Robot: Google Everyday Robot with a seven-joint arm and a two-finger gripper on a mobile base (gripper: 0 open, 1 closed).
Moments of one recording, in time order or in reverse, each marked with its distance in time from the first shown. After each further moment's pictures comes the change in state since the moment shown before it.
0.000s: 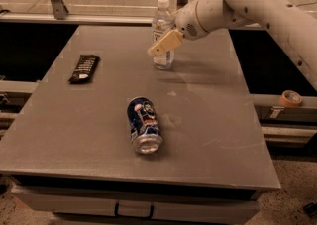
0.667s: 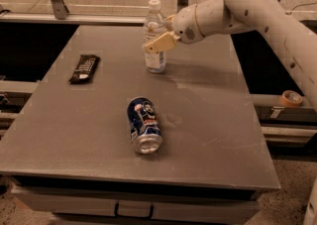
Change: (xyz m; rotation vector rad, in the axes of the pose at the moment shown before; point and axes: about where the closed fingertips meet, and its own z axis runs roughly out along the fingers) arm -0.011 0.024 0.012 -0.161 -0.135 0.012
